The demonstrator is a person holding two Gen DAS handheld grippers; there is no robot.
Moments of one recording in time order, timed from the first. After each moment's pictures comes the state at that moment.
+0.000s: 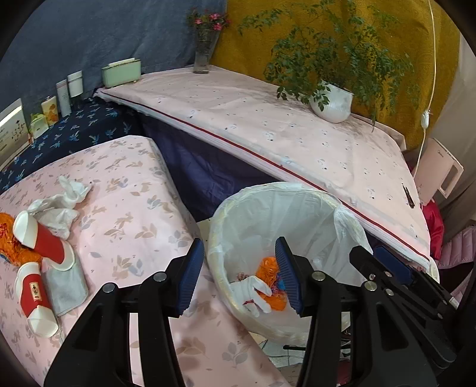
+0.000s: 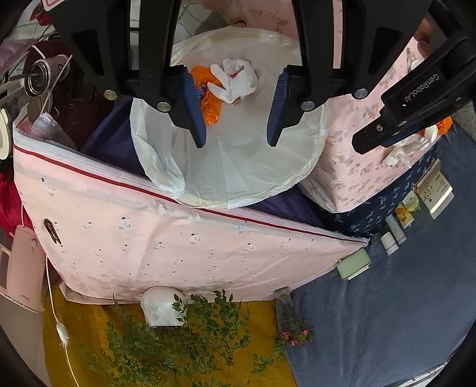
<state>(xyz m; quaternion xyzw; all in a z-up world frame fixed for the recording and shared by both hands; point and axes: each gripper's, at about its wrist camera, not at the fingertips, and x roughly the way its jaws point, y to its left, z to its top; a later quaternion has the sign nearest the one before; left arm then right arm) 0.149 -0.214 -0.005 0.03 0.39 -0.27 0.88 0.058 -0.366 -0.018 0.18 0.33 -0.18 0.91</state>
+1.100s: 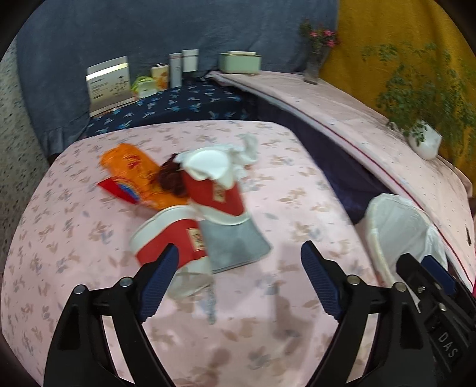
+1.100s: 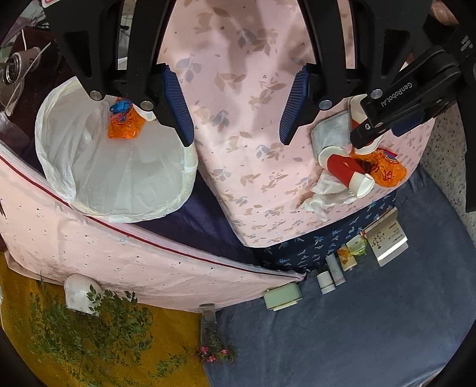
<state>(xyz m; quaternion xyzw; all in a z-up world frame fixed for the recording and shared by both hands) 0.147 -0.028 -0.024 -0.03 0.40 -0.06 0.92 0.085 -0.213 -0.014 0.12 0.36 -0.06 0.92</state>
